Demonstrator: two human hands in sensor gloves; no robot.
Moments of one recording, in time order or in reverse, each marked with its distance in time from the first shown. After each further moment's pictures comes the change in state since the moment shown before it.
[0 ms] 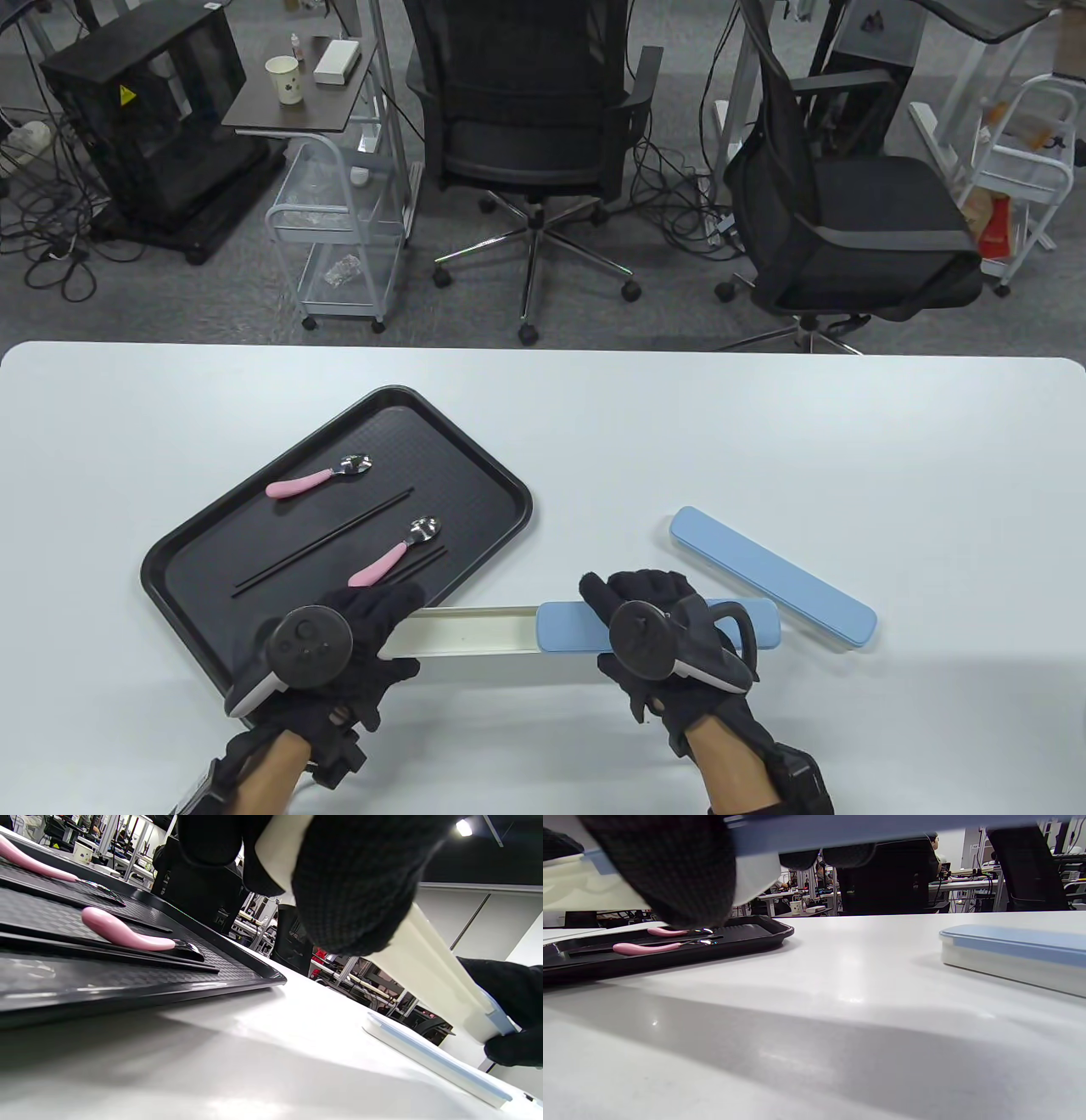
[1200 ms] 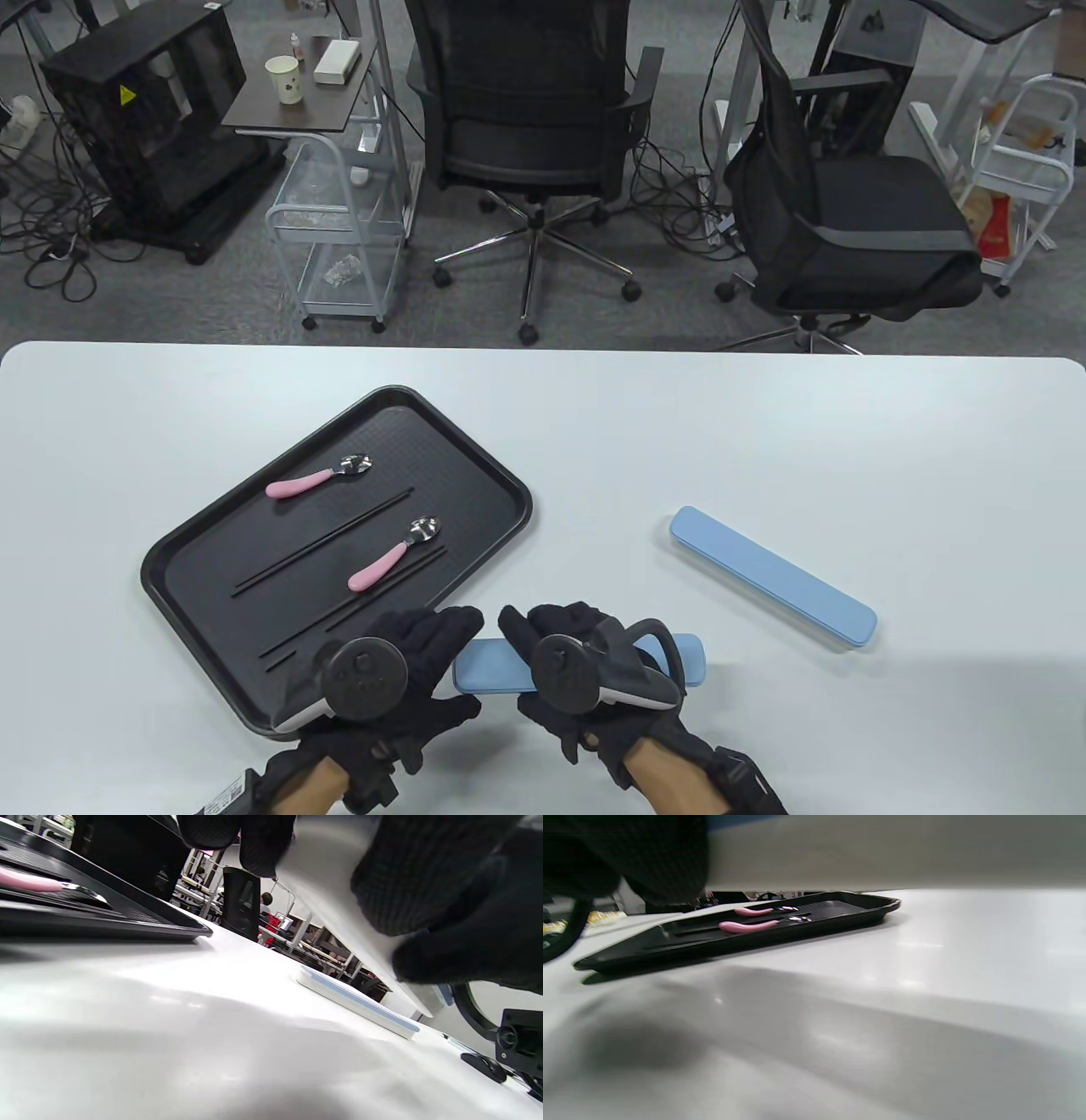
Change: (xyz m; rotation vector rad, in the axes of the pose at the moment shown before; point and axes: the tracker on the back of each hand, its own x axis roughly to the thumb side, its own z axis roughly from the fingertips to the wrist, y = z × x) left_hand 0.050 -0.035 0.001 -0.107 -0.209 -0.010; right_hand 0.078 0.016 -0.006 0.094 -0.206 -0.091
